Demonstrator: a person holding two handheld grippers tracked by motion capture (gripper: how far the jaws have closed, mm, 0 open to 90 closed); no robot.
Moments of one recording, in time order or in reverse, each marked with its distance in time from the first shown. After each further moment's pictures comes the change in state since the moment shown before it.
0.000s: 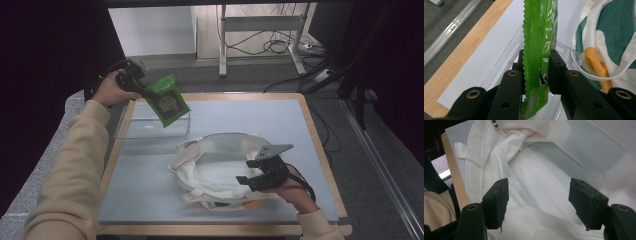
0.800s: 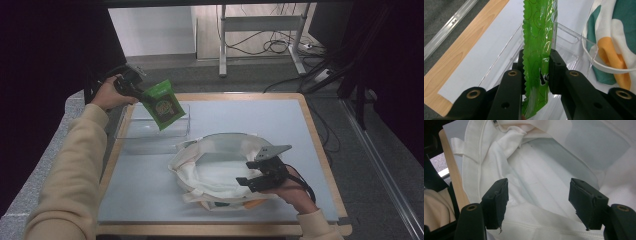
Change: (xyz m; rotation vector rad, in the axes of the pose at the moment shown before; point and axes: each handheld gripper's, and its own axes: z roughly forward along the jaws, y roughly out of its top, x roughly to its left) left arm 0.013 -0.020 0.013 0.026 0.011 -0.013; right arm -0.001 -0.003 0.004 0.019 -0.001 0.003
